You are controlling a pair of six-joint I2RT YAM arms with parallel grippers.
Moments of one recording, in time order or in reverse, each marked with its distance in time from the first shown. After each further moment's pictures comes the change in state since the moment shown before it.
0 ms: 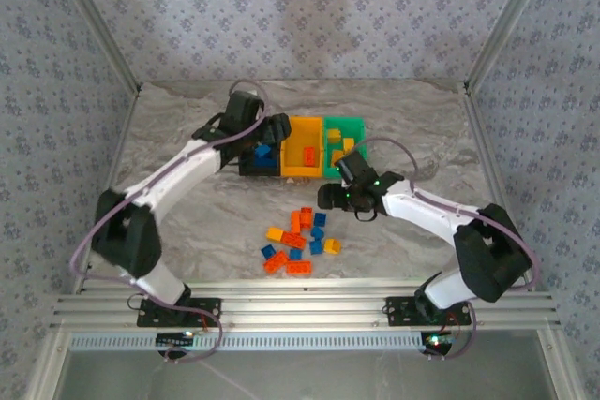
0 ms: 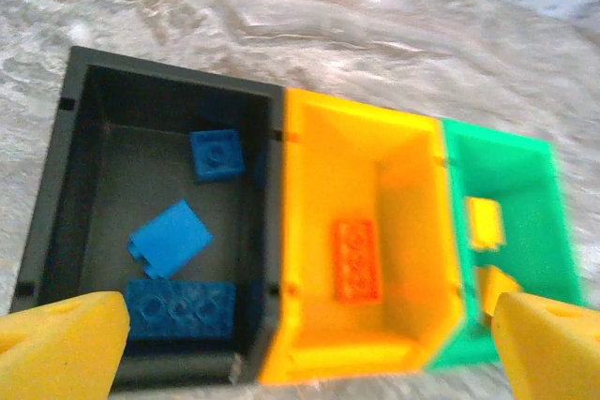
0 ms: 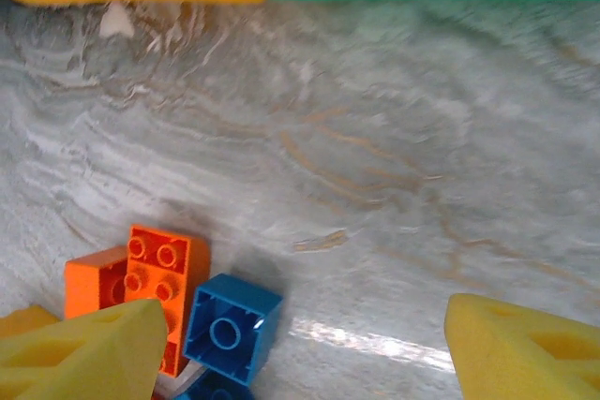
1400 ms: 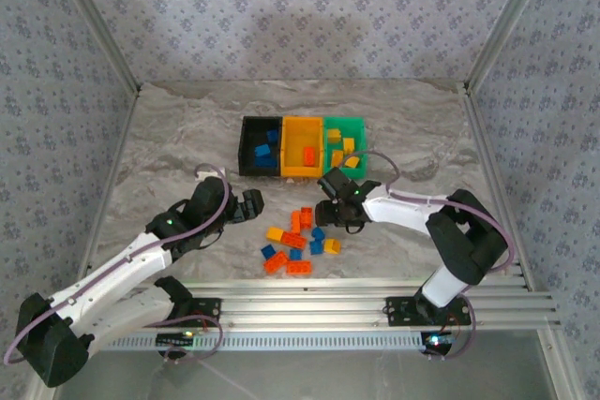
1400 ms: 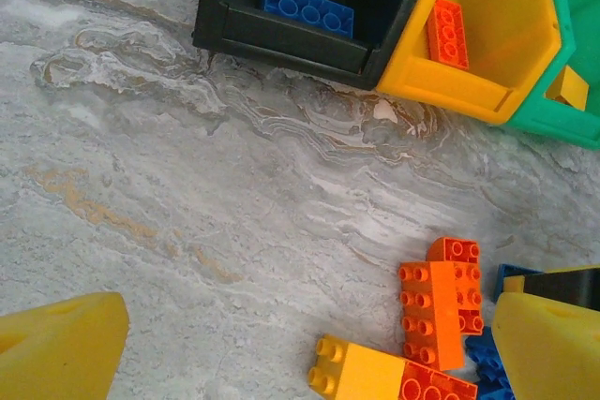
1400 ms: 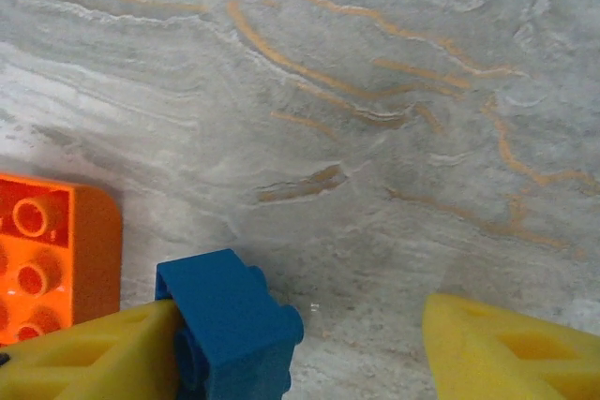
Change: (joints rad) left arm -0.160 -0.674 -0.666 -0.097 -0.121 -0.169; right arm 0.098 0.131 -0.021 -0.006 0.091 0.064
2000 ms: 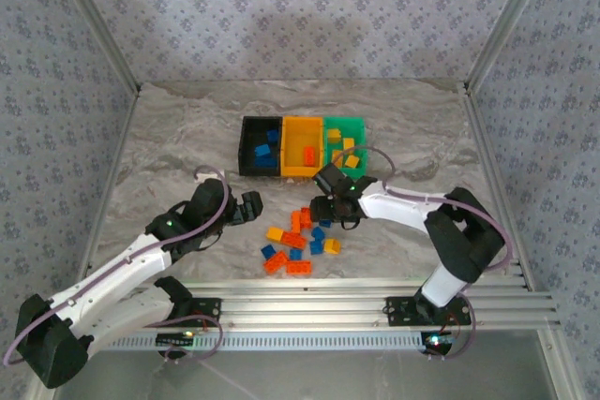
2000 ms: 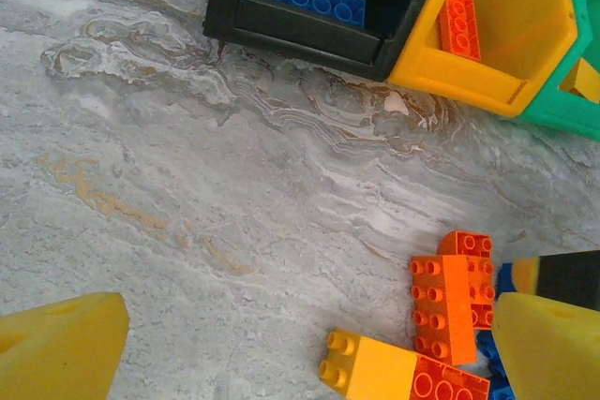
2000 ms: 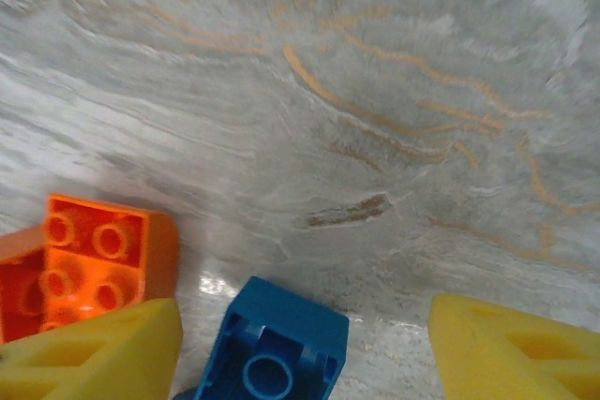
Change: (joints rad) left arm 0.000 -0.011 -0.012 -0.012 -0.003 0.000; right arm 0.016 0.038 0.066 -0.031 0.007 0.011
